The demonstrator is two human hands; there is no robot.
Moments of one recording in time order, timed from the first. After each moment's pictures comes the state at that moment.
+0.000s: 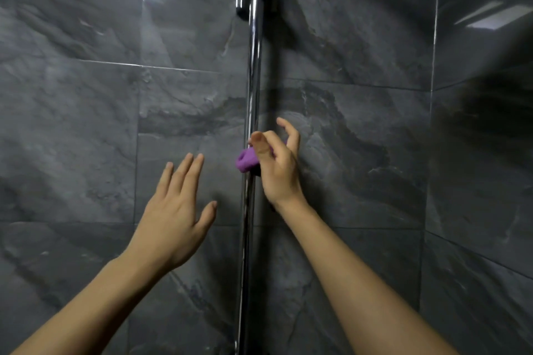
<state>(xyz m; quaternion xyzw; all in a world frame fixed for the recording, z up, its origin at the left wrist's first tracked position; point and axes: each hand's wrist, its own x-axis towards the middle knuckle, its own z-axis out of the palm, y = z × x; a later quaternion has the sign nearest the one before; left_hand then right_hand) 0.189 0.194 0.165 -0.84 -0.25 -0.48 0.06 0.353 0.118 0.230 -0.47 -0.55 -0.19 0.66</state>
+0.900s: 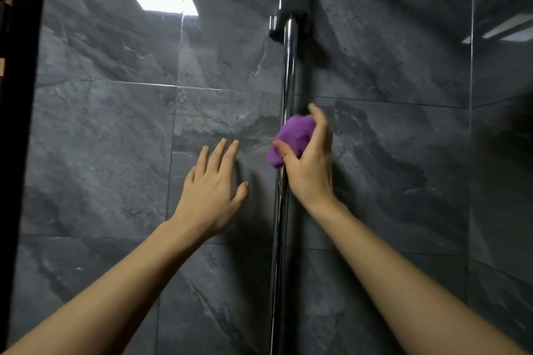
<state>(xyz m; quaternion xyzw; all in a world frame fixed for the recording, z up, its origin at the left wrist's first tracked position) 0.202 0.227 0.223 -0.84 -0.28 -0.46 0.07 0.349 0.133 0.264 -0.45 -0.53 -0.32 0.65</state>
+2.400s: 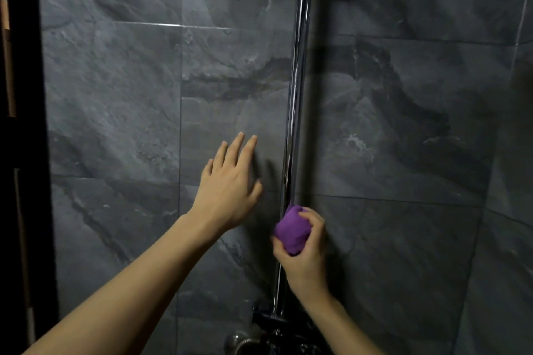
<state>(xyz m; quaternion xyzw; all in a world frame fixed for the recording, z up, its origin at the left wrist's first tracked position) 0.207 0.207 0.154 -0.87 -0.30 -0.40 0.05 0.360 0.140 0.020 -0.50 -0.51 -0.21 0.67</state>
